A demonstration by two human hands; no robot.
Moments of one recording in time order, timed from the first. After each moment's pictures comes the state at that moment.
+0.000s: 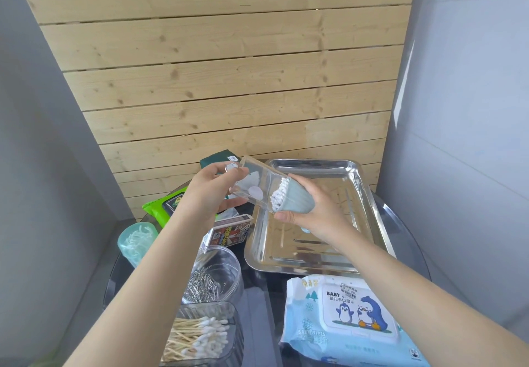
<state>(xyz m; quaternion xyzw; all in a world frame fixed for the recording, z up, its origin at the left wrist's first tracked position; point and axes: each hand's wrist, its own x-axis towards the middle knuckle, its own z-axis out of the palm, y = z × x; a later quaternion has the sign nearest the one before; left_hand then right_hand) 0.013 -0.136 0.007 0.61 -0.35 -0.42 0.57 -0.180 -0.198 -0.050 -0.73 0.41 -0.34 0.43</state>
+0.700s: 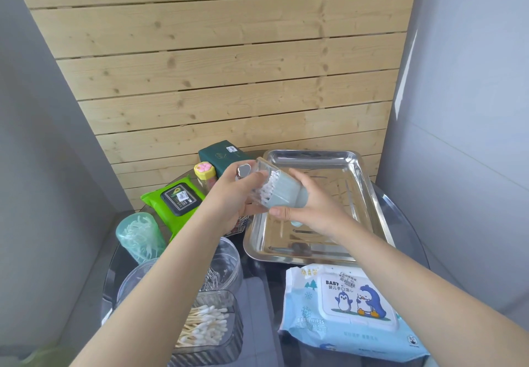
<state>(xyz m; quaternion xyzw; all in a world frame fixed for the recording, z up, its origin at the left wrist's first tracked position) -0.015 -0.141 -0.013 0.56 -0.36 -0.50 0.55 -0.177 -0.192 -0.046 -0.73 0.41 -0.27 0.48</state>
